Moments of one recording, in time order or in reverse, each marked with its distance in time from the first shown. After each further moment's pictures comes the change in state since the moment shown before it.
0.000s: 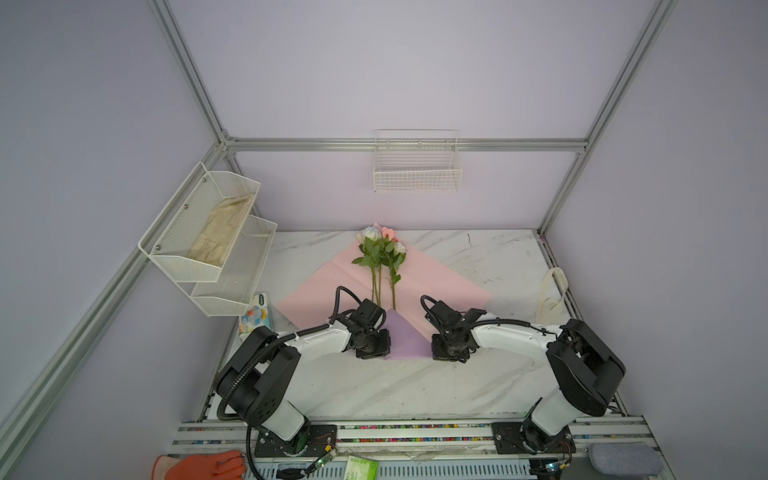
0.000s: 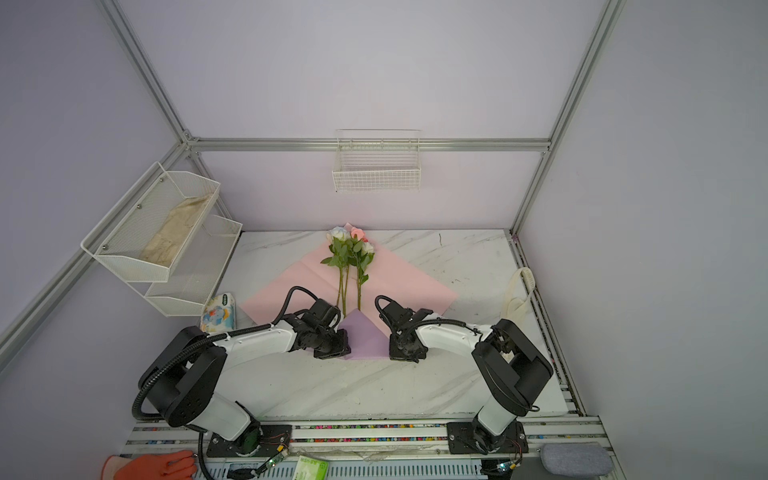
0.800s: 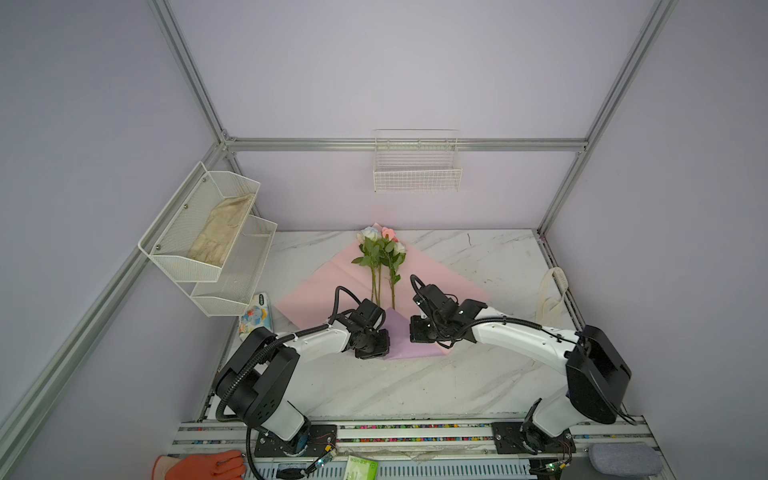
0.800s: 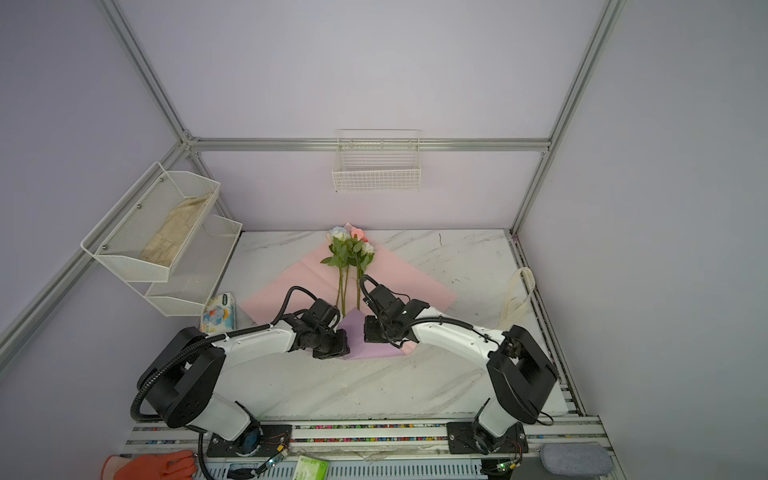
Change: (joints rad) left arm 0.000 -0.017 0.000 -0.018 -0.014 0.000; right arm 0.108 0.057 0.180 0.225 -0.190 -0.019
